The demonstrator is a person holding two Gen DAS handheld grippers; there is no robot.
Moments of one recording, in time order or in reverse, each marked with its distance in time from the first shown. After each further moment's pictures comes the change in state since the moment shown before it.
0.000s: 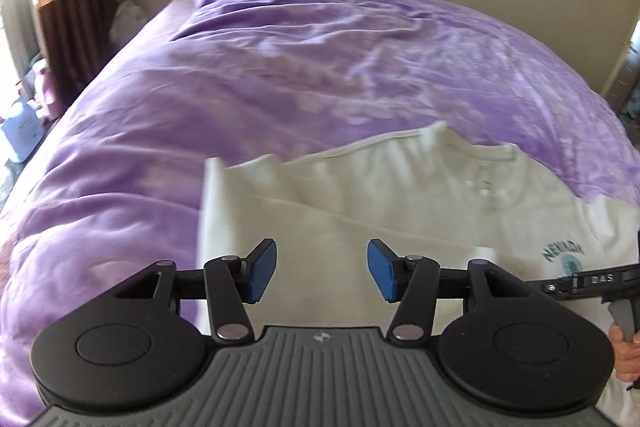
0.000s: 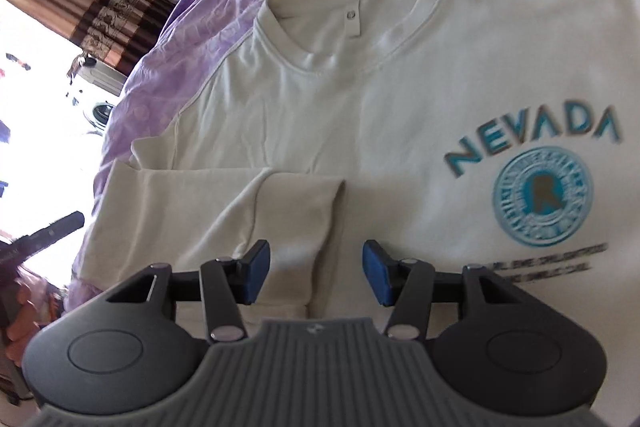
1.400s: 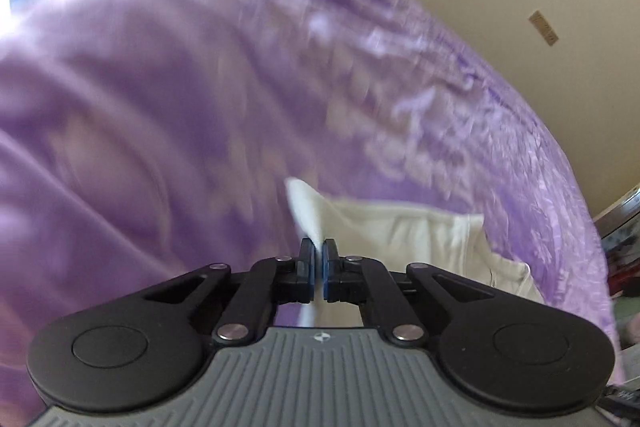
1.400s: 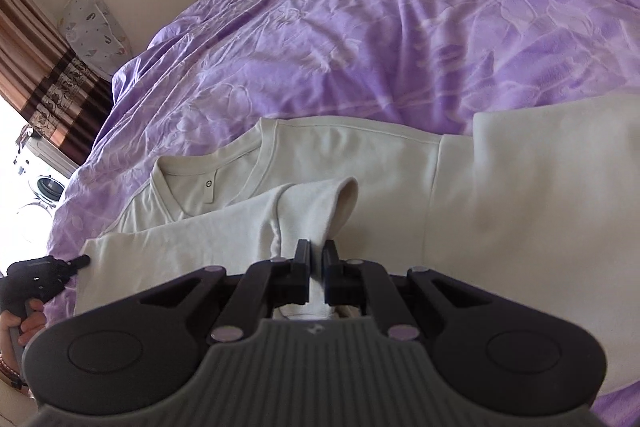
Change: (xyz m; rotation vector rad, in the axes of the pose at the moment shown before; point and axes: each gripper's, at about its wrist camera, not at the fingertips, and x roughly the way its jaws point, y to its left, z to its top) left arm 0.098 0.037 0.027 -0.394 -0.043 -0.129; right arm -0.128 -0.085 0.054 0.005 -0.269 -0.208
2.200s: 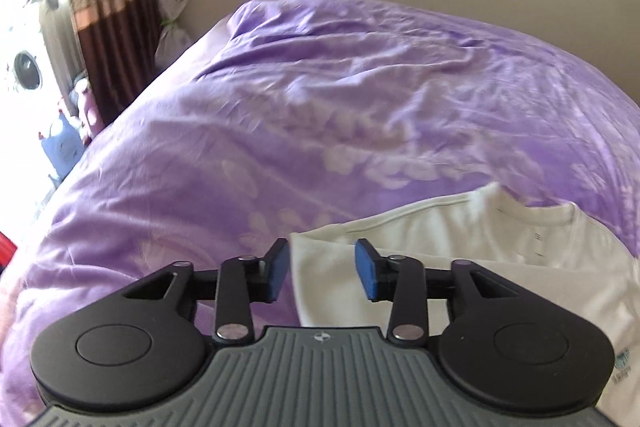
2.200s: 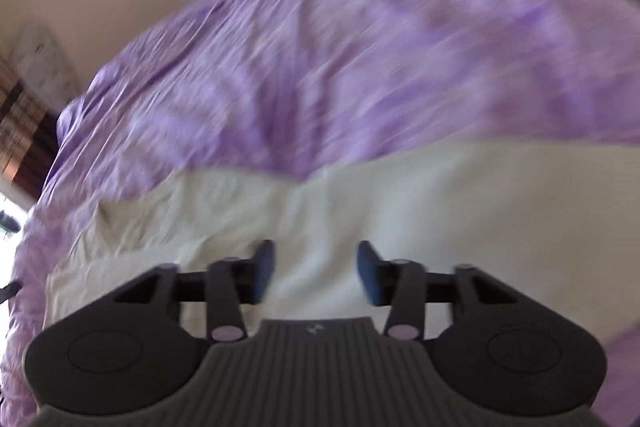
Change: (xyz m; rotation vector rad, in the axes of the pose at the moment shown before) left arm -0.042 -0.081 -0.008 0.398 -0.073 0.278; right arm -0.100 -0.074 0.025 0.070 -0.102 -0.211
